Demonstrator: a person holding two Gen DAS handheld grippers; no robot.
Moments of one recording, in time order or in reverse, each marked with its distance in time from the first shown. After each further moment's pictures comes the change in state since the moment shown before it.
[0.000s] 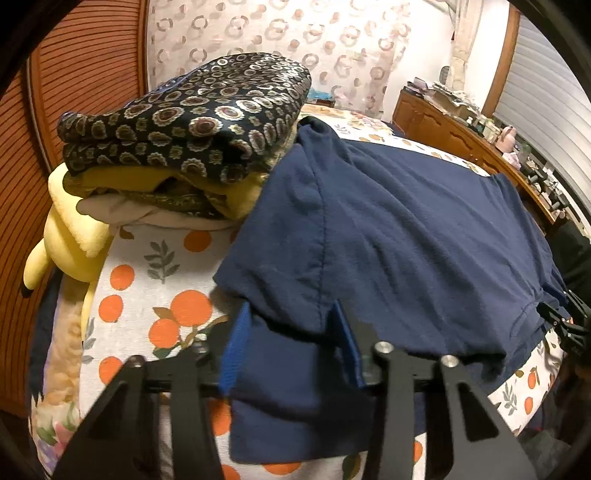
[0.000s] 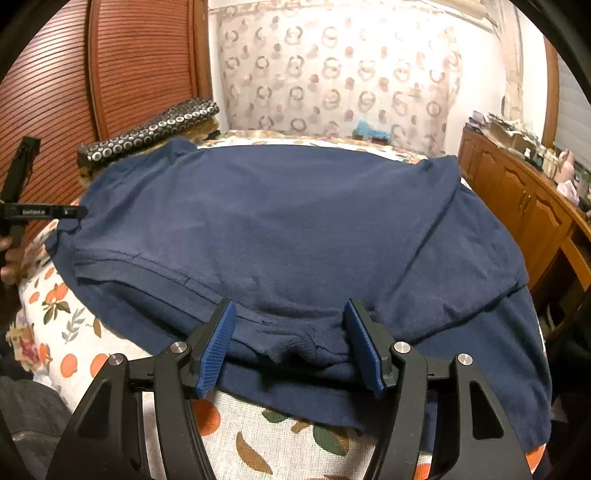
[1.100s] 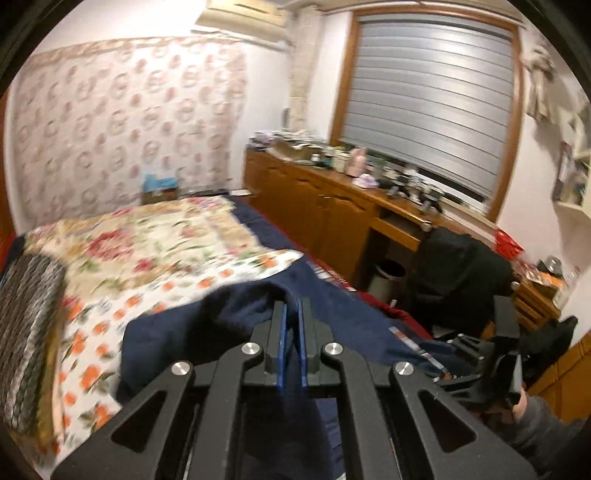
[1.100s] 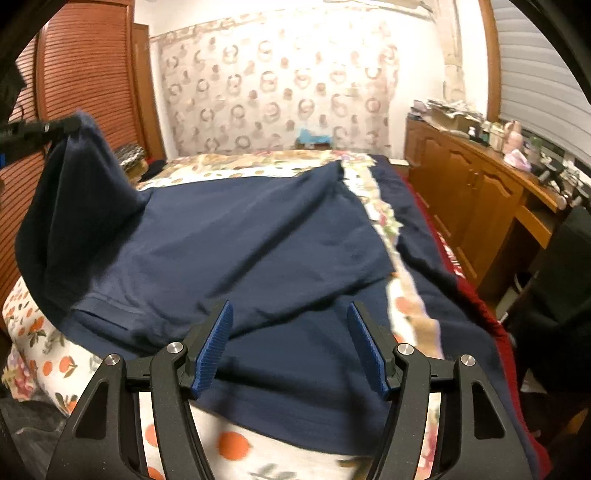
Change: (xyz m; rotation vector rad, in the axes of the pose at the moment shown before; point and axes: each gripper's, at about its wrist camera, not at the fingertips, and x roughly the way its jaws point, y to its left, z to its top) left arm -0.064 -0.267 0.121 0.372 -0.247 -0.449; right arm -0.064 -0.102 -0.004 0.163 -0.057 -0.153
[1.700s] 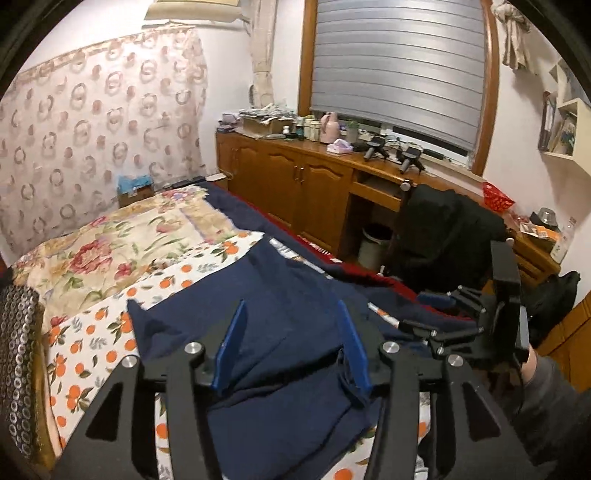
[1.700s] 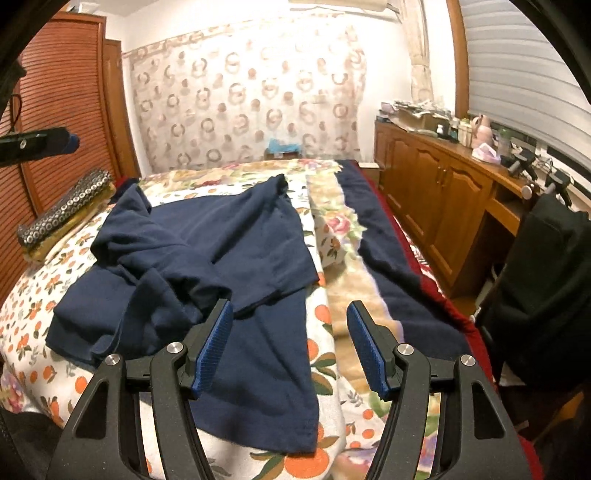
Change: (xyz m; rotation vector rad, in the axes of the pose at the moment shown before) left arm 0.031 -0.048 -0.002 0.112 0.115 -0.012; right arm -0.014 -0.046 0.007 0.049 -0.023 -0.064
